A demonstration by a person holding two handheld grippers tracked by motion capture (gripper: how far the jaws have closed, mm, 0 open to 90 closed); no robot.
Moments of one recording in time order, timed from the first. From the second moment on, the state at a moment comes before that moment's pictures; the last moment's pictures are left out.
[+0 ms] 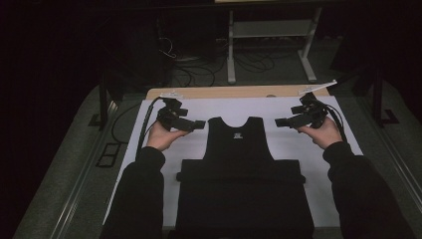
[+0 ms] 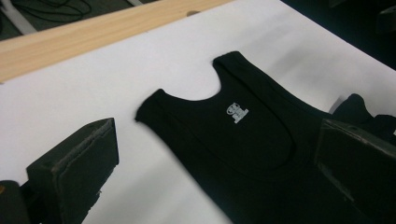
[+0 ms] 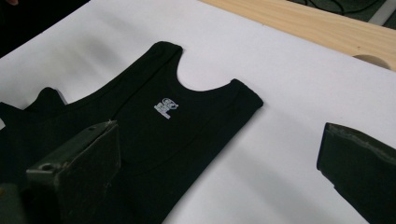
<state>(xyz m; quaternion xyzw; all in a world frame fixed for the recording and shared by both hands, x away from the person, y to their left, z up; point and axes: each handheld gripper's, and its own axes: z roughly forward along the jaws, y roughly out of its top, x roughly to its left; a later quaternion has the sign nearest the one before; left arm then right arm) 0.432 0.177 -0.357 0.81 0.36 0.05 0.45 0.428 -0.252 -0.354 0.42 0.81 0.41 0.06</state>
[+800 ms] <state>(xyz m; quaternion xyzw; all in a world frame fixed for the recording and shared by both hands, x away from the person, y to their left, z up) 0.445 0.149 -0.390 0.82 0.36 0.03 0.45 0.452 -0.234 -0.393 0.42 0.81 0.39 0.05</state>
